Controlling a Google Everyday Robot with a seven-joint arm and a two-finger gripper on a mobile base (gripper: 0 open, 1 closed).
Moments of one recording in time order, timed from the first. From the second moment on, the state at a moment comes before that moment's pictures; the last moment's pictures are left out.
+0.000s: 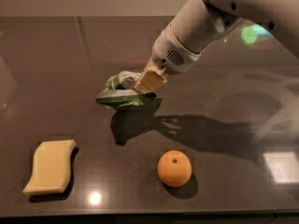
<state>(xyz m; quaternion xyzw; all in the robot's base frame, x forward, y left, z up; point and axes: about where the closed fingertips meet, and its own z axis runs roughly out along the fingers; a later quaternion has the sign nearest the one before) 0.502 0.013 0.922 -0.59 0.75 0.20 0.23</state>
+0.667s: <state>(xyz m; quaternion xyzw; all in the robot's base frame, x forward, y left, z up) 0.435 0.056 0.919 -0.66 0.67 0.22 0.25</state>
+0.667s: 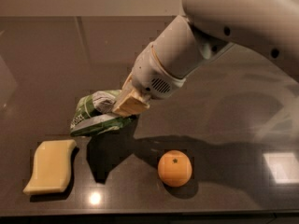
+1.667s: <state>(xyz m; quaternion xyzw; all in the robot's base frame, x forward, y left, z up) 0.431 0.082 0.909 -0.67 0.66 0.23 0.26</state>
